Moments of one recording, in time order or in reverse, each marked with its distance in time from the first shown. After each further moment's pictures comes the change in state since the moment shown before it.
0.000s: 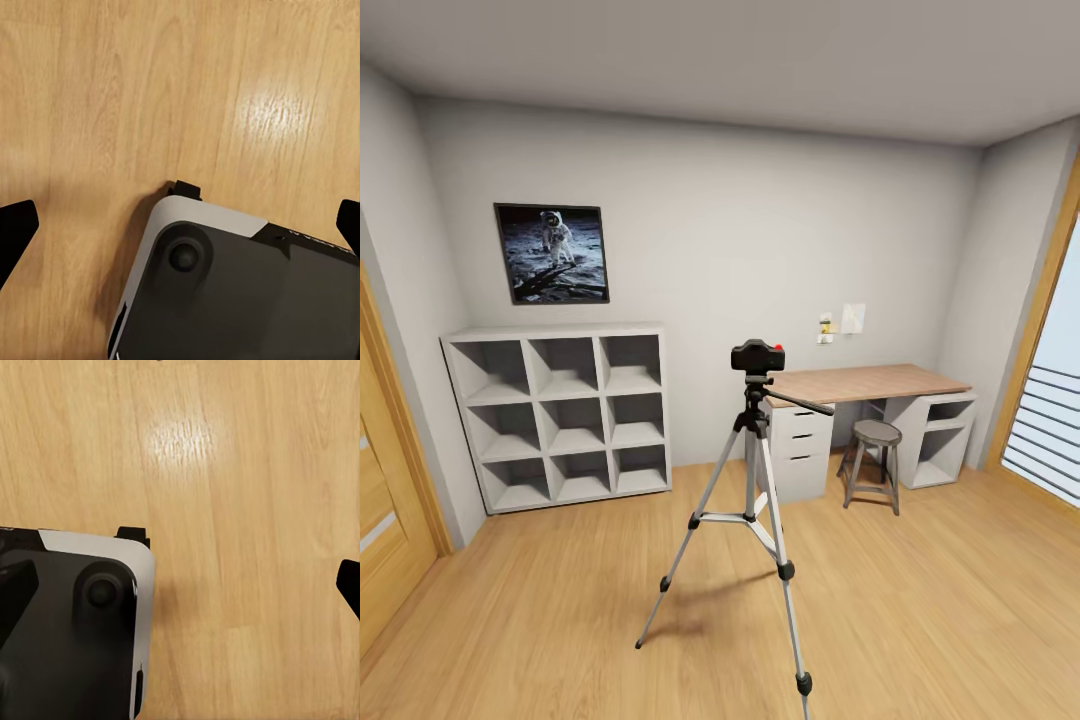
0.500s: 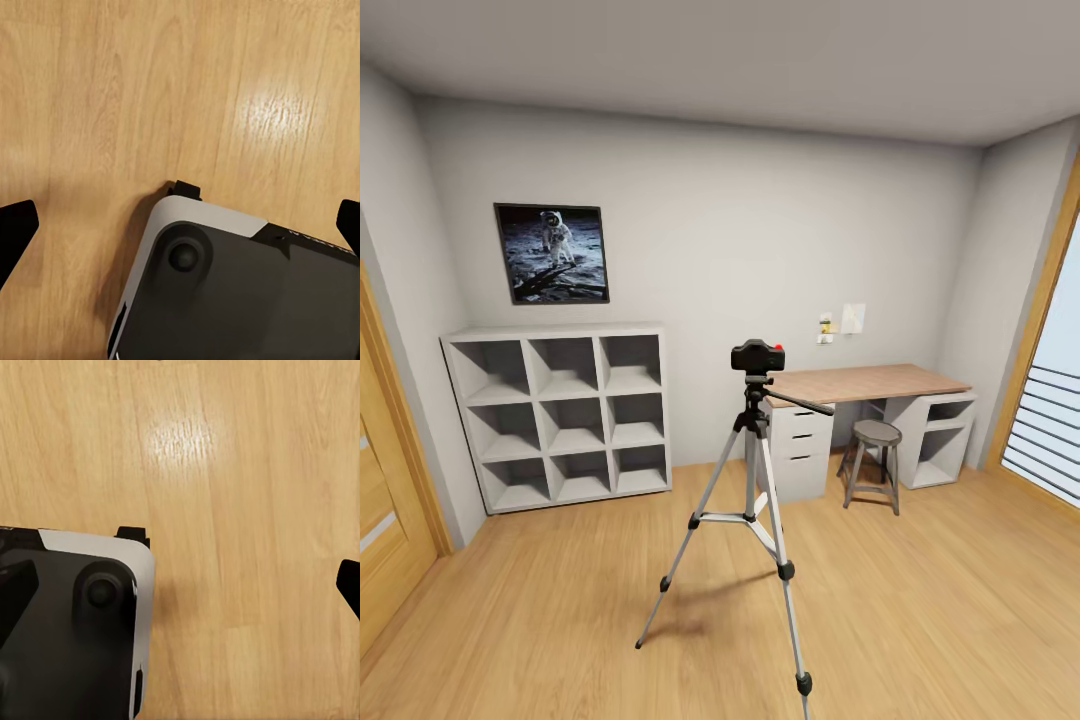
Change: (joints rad) left arm 0.000 0.000 0.001 0.000 0.000 0.000 0.000; right arm 0.000 0.000 0.001 0.000 0.002 -0.001 0.000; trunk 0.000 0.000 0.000
